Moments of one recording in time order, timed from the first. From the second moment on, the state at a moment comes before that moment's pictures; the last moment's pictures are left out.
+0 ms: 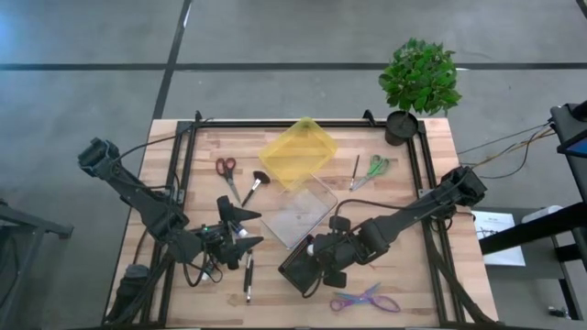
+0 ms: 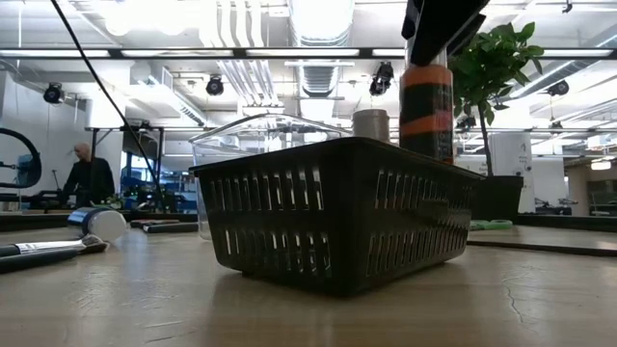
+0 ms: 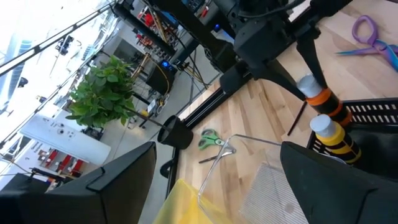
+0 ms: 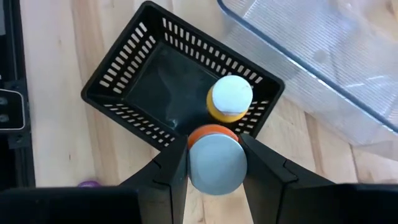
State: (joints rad) left arm -0.70 1.23 0.88 0.00 -0.93 0.57; right arm 0.48 1.80 1.48 -0.84 0.21 0.63
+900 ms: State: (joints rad) left arm -0.70 1.23 0.88 0.00 -0.92 0.57; right arm 0.46 1.80 1.34 -0.68 0.15 0.64
